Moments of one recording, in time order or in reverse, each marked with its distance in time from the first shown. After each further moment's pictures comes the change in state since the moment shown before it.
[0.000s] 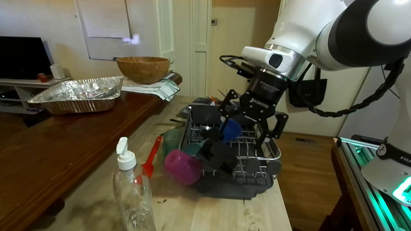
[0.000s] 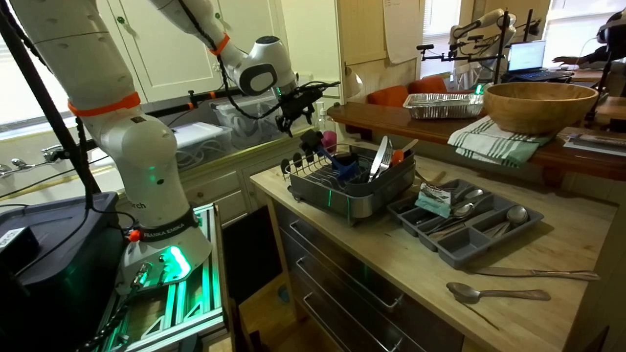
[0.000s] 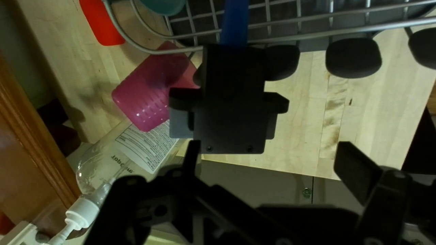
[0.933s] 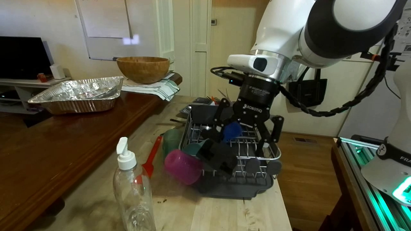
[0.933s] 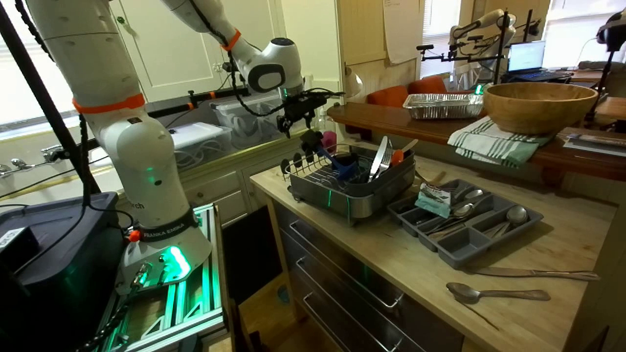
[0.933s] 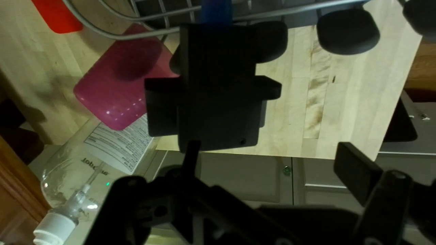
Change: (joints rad) arm -0.065 0.075 0.047 0.104 0.099 -0.169 -0.060
